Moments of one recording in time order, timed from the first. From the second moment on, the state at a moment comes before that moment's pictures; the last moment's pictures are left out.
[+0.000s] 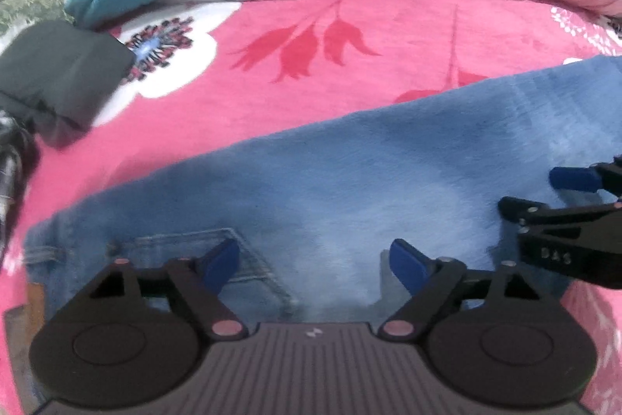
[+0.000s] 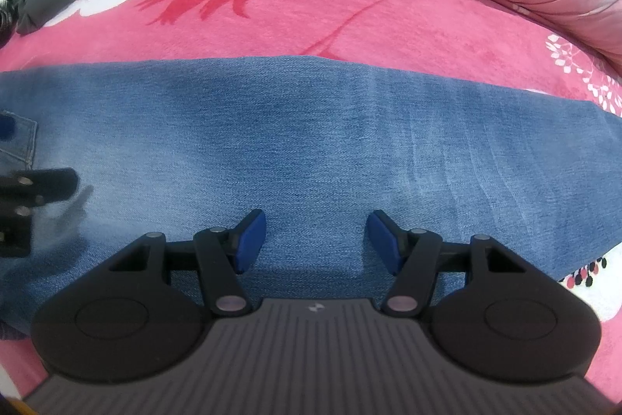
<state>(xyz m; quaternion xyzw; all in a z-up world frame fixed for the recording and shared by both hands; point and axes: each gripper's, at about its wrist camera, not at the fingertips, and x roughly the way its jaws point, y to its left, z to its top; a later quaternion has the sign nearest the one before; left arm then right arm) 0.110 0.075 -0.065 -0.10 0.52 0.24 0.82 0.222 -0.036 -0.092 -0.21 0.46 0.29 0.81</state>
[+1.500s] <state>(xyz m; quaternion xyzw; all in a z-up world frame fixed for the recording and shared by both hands) 0.105 0.051 -0.064 -0.08 0.47 0.30 0.83 0.270 -0.120 -0.103 -0.17 0.44 0.27 0.84</state>
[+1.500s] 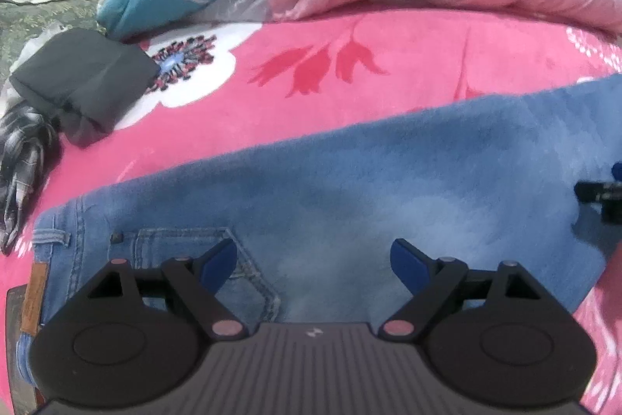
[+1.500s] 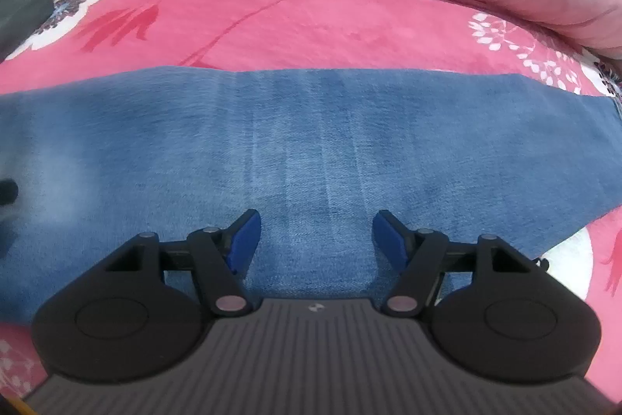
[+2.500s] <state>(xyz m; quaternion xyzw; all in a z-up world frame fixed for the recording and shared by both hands) 0.151 -0.003 -0.091 -0.11 0.49 0.31 0.81 0.264 -0.143 -0.112 -0.17 0.38 0.35 0.84</state>
